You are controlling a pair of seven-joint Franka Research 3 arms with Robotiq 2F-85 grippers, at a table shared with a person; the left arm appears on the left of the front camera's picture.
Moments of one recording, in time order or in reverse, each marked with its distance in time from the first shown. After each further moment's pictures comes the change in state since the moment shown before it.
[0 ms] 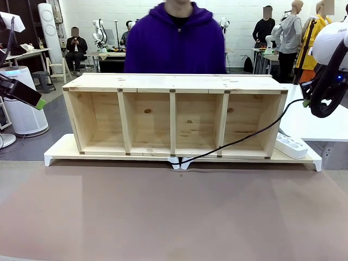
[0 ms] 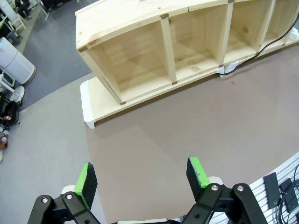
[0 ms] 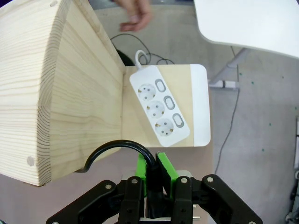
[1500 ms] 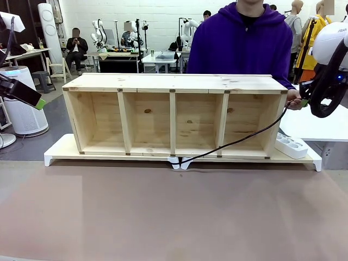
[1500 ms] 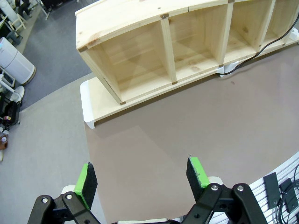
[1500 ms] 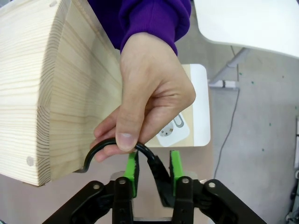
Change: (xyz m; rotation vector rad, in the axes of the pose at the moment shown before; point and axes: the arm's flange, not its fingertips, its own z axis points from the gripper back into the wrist) left arm 0.000 0.000 0.000 0.000 0.000 0.000; right arm 0.000 -0.001 0.000 -0.001 0.001 -0.002
